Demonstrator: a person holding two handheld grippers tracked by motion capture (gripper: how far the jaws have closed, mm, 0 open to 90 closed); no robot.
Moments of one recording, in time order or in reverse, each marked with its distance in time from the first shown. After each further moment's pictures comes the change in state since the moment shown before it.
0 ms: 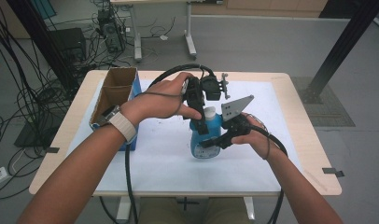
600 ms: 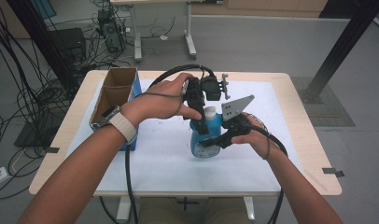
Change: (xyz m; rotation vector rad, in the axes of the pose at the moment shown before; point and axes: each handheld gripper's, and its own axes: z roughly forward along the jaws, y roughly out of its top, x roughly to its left) left arm 0.000 0.000 0.001 0.000 0.004 0.001; right arm 0.000 0.000 -0.001 -0.002 -0.011 -0.003
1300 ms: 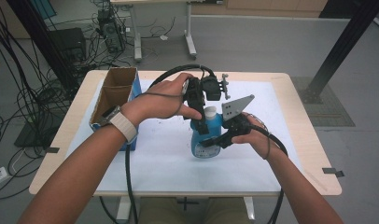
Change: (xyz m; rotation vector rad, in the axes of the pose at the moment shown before) left arm 0.001 0.000 0.001 -0.001 0.000 0.000; right arm -0.001 -0.001 0.000 0.004 0.001 0.006
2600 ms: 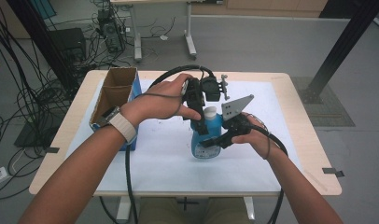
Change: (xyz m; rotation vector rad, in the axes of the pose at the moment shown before) left arm -0.001 -0.001 0.001 -0.001 -0.001 0.008; right arm 0.000 -0.001 0.001 0.009 0.009 0.013
